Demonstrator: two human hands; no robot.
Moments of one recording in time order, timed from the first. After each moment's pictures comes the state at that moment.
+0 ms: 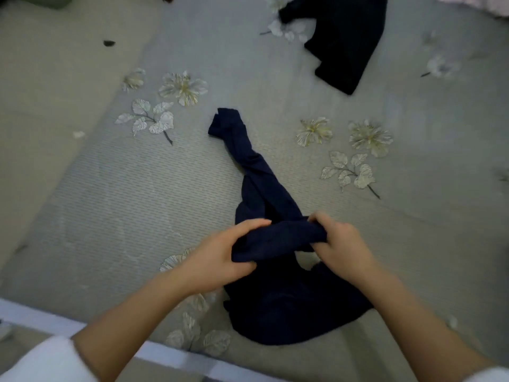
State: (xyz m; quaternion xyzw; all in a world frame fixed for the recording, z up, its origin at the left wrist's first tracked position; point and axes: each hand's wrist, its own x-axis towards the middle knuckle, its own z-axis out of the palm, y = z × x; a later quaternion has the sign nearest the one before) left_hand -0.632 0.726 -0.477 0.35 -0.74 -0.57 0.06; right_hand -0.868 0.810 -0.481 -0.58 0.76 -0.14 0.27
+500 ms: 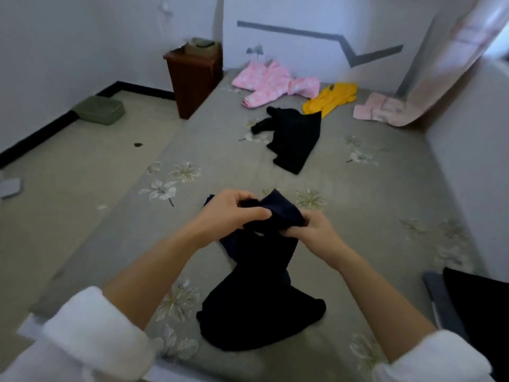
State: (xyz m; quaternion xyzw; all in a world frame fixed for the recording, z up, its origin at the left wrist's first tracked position) left_hand -0.720 0.800 -0.231 0.37 -0.69 -0.59 0.17; right_hand -0.909 0.892 -0.260 -0.48 0.62 -0.41 0.46
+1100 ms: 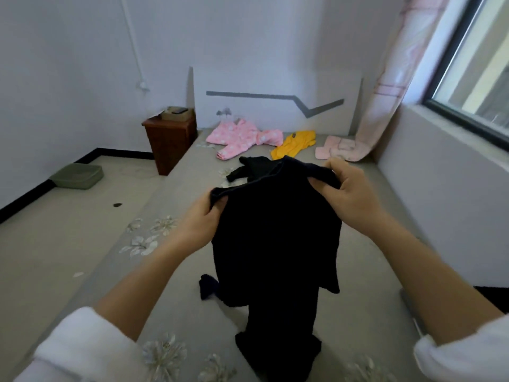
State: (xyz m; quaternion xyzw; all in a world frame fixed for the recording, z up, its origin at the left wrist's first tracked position) left_hand -0.739 0.793 -0.174 0.37 -0.77 -0.41 0.32; right_hand -0.972 0.927 -0.120 -0.58 0.64 -0.51 0.07
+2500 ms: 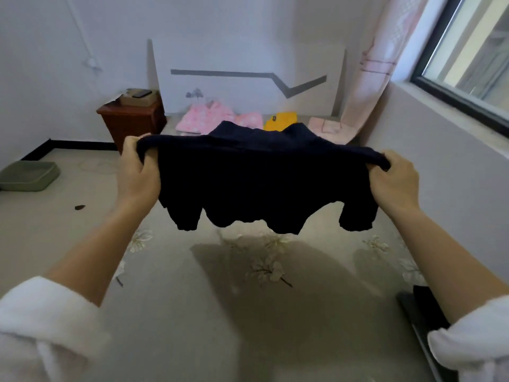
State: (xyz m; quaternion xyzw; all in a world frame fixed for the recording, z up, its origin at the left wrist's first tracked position) left_hand -0.805 0.608 -0.159 0.41 -0.70 -0.29 0.51; right_hand -1.128 0.844 -0.151 -0.31 0.84 -0.44 -0.08
